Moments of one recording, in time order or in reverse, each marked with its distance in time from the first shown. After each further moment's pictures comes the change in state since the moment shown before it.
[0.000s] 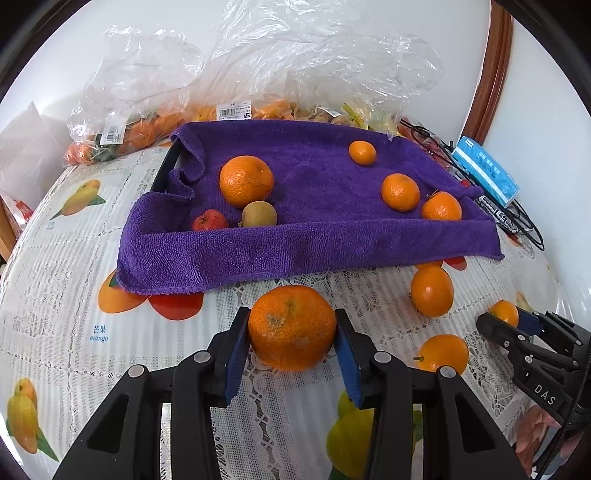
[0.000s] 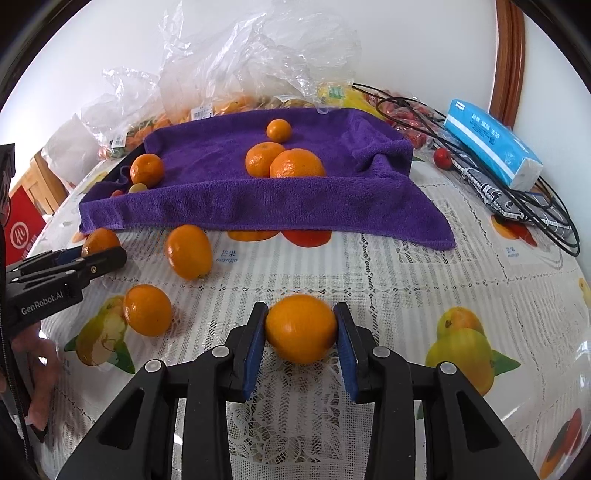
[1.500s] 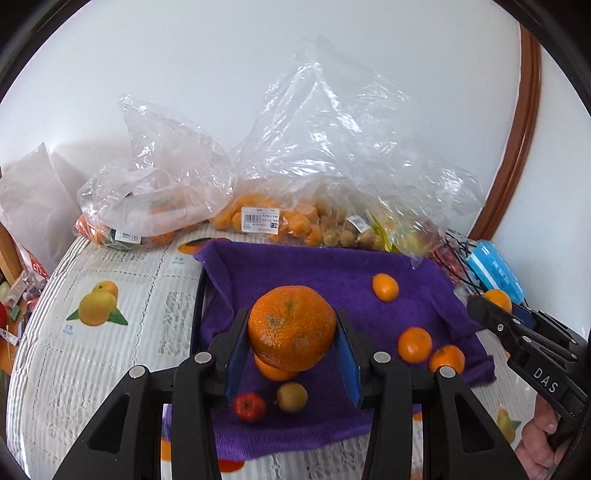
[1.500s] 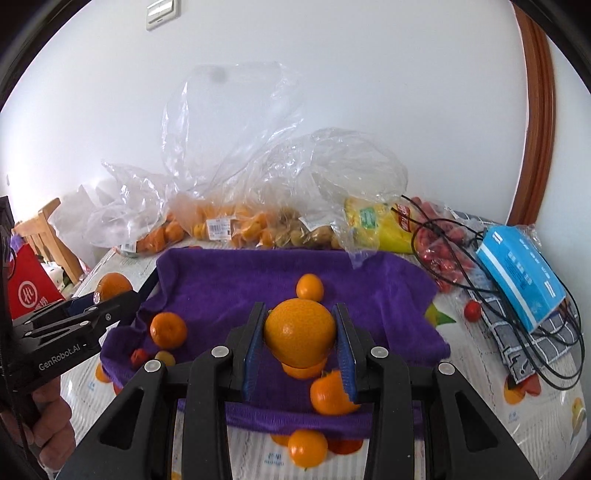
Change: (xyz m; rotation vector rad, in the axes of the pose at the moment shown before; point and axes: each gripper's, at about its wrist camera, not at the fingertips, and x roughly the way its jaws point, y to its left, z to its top) left arm -0.018 0.028 0.105 -0.097 -0.219 0.014; right arm -0.006 0.030 0.140 -0.020 -0.228 0.045
